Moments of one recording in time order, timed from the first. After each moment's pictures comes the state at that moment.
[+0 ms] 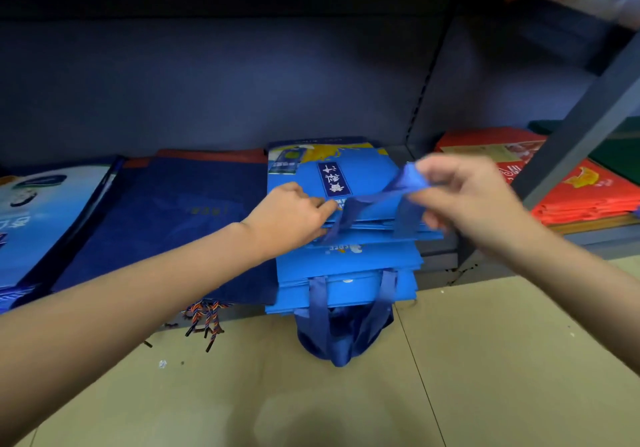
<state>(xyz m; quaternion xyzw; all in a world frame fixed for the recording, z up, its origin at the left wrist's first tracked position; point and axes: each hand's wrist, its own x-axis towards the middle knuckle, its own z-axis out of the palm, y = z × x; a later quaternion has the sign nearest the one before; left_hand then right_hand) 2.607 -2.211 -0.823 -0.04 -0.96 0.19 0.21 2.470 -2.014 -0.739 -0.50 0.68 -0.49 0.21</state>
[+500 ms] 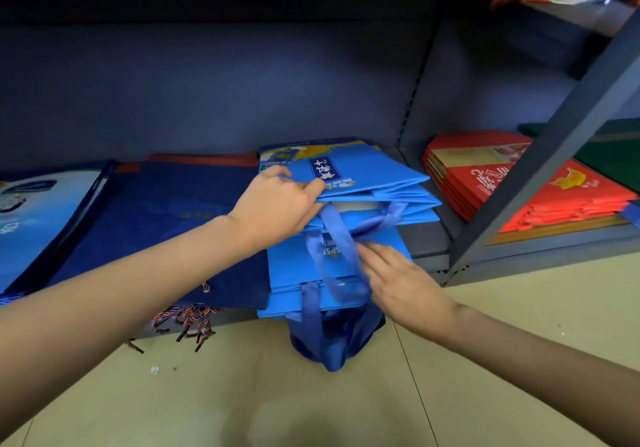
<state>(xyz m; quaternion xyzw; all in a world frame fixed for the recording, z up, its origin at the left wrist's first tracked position) 2.600 -2.212 -0.806 0.03 -0.94 0.19 0.26 2.484 -2.000 -0.867 -0.72 0.68 0.02 -0.13</state>
